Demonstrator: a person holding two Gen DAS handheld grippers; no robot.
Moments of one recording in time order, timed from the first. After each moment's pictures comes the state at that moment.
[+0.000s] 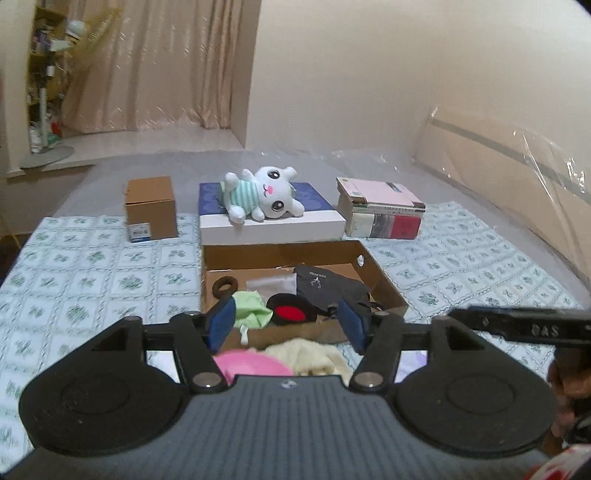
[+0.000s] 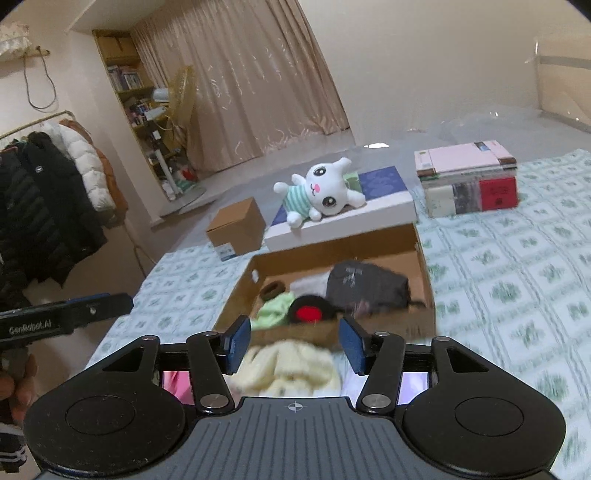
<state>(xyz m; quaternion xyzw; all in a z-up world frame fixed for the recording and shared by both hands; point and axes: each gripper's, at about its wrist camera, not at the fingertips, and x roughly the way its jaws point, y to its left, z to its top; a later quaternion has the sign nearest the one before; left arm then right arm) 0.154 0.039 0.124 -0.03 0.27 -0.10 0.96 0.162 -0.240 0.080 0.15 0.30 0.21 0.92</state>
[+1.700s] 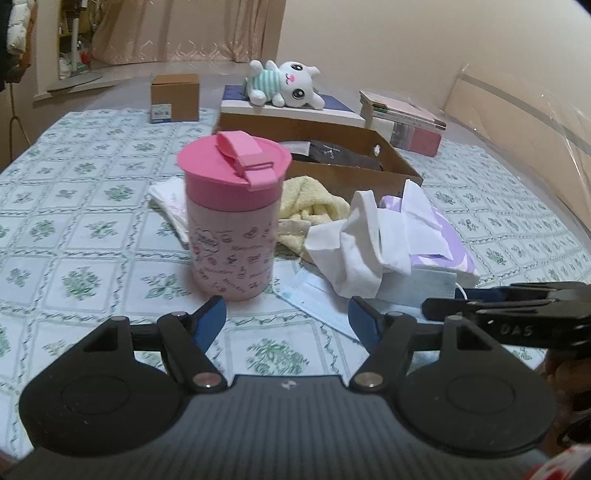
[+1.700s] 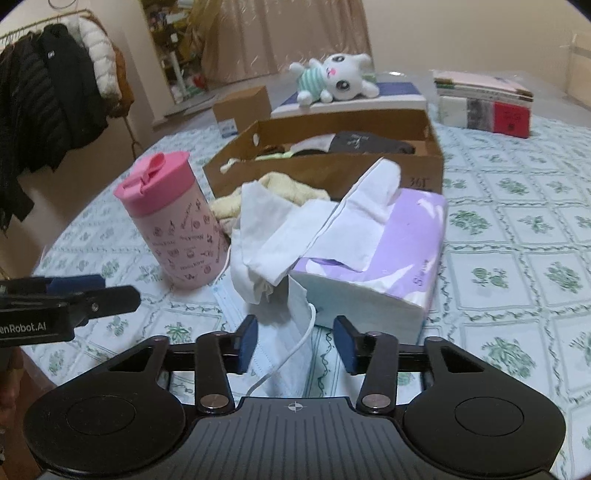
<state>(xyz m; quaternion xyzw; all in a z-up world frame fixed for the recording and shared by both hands) 0.078 0.014 -0.014 -0.06 0.36 -0.06 0.93 0.111 -0.212 -0.046 0.04 0.39 0.23 0.89</state>
